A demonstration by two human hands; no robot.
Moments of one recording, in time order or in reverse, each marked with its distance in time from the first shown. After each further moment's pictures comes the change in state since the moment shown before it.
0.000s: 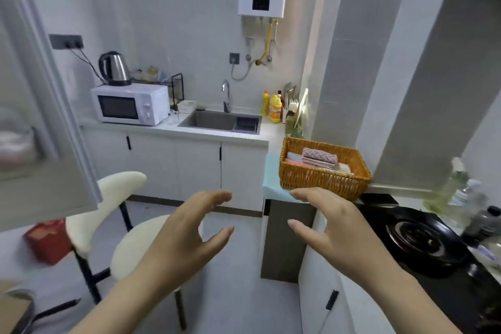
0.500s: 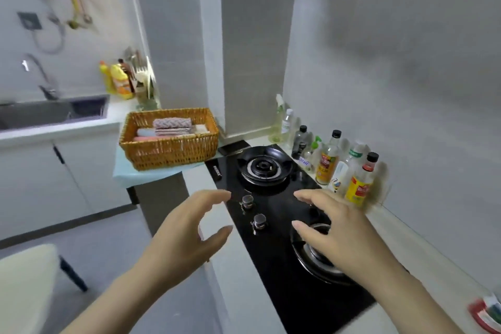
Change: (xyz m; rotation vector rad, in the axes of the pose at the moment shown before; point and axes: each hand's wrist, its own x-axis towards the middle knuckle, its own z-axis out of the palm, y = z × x) left_hand 0.036 0.181 0.226 -0.132 -0.432 0.353; right_hand -0.218 0.171 -0.115 -0.076 0.194 0.599
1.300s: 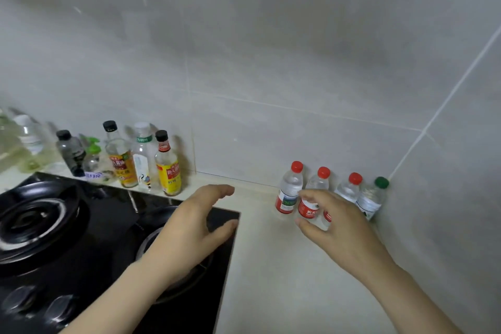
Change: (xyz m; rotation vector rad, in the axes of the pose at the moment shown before) left_hand 0.144 0.147 0.226 -0.434 -0.581 0.689; right_hand -0.151 0.125 -0.077 -0.235 0.490 0.844
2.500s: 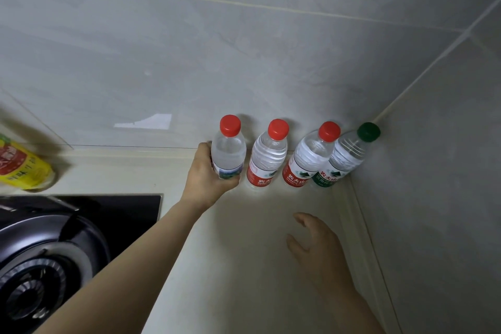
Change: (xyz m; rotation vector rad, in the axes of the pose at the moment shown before) left_hand 0.183 -0.097 0.281 -0.388 -0.095 -0.398; right_hand 0.006 0.225 0.123 0.059 -0.088 0.600
